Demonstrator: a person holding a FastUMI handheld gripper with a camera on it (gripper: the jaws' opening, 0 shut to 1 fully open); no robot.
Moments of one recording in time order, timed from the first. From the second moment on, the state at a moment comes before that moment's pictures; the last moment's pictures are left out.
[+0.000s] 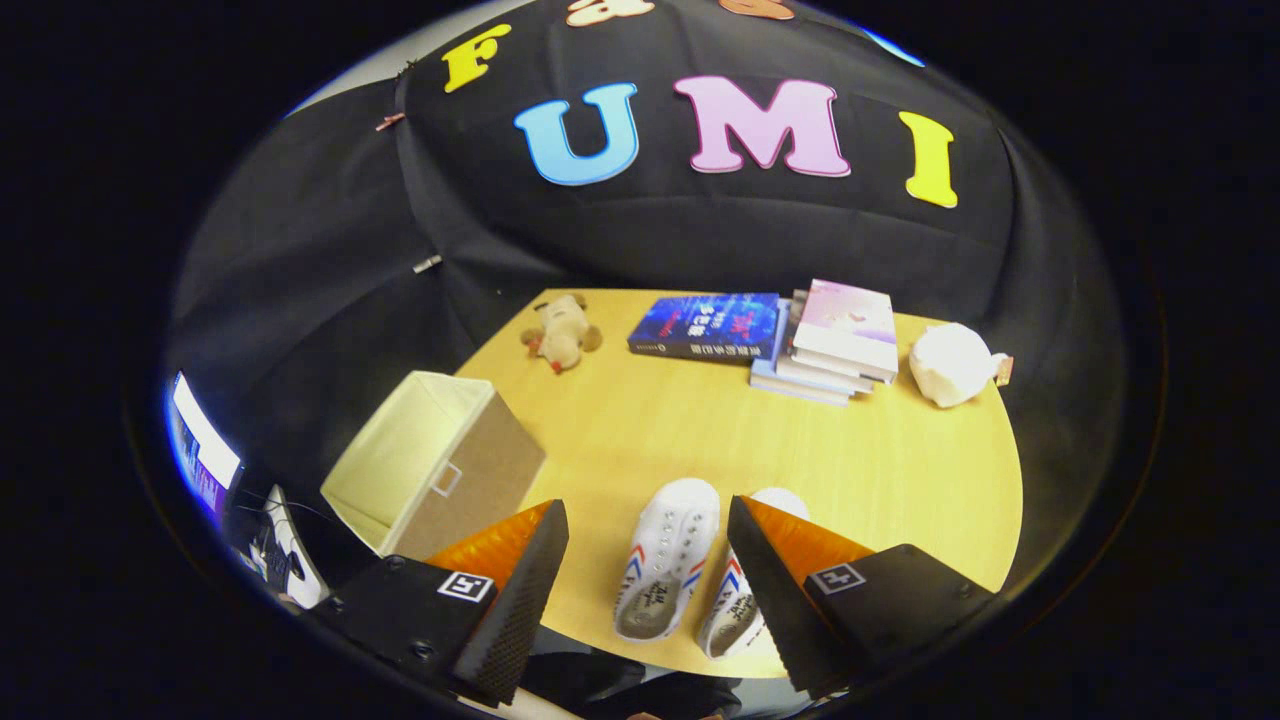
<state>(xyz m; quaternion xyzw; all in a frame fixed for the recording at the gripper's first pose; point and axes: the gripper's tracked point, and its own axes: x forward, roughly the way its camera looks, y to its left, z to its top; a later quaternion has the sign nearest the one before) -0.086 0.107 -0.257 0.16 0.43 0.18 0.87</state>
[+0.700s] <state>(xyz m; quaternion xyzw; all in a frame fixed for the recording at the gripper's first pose) -0.118 0.149 -0.414 0.15 0.59 0.16 0.77</state>
